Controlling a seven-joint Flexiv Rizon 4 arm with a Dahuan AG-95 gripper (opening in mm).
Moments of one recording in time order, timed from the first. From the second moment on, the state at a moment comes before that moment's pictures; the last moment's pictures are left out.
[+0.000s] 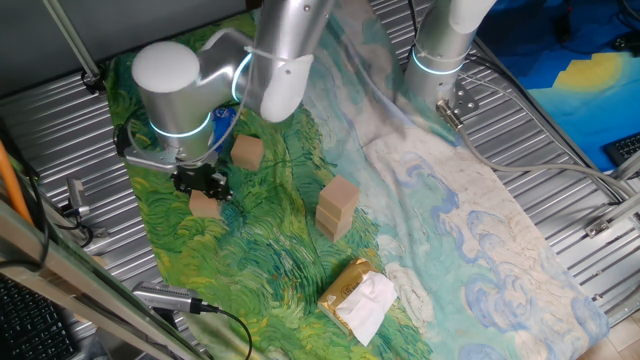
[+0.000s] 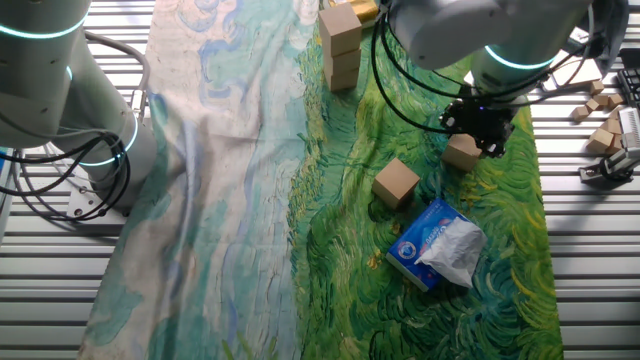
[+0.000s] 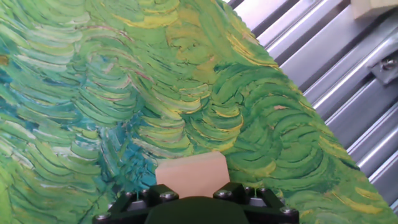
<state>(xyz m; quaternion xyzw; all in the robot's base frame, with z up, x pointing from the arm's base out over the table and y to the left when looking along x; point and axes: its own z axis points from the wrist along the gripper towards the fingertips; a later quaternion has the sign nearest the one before) 0.635 0.037 0.037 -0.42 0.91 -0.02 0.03</state>
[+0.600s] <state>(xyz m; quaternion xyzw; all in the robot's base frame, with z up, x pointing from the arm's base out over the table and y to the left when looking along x) 0.635 0.030 0.061 -0.38 0.92 0.01 0.00</state>
